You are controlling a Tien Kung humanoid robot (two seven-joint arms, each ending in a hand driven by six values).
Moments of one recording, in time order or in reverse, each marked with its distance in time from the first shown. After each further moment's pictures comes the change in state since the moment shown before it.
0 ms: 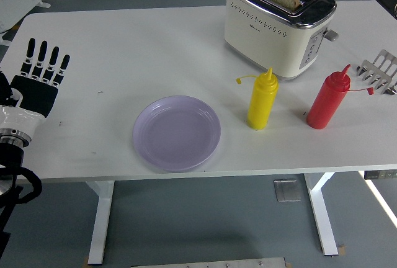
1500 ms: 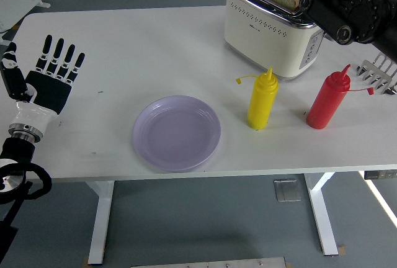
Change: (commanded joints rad) left arm -0.046 -0.002 0.060 0.014 0.010 0.003 -0.002; right arm -0.049 0.194 -0.171 -0.184 0.122 -0.179 0.122
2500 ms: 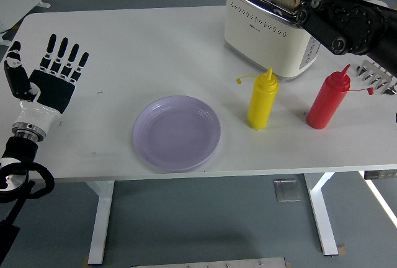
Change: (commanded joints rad) left arm -0.007 -0.001 0.014 -0.001 -0.002 0.002 -0.002; right arm -0.035 0.012 -0.046 -0.008 0.043 -0.088 0.041
